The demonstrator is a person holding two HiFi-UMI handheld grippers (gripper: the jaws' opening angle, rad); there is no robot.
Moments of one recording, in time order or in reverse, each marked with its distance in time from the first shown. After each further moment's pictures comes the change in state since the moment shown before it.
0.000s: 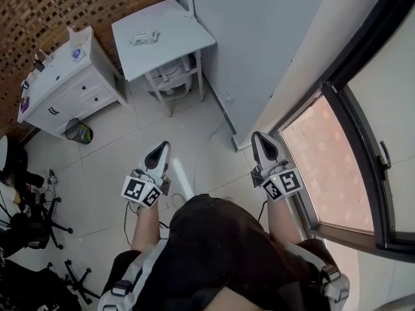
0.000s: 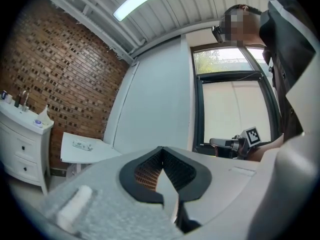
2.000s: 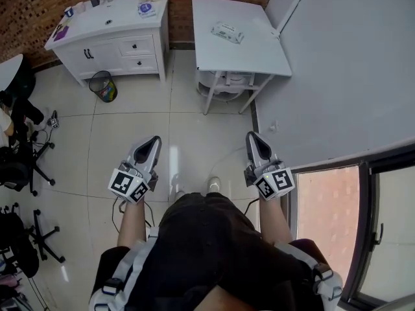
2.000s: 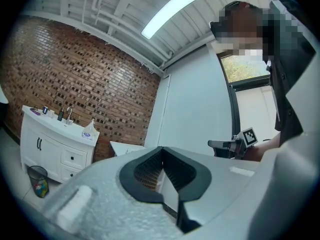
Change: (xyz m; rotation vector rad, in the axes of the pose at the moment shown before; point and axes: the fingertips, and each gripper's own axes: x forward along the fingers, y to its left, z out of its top) left arm -0.188 0.234 0.042 -0.030 -0.069 0.340; right arm 0.245 0.203 -0.078 -0.009 0.153 0.339
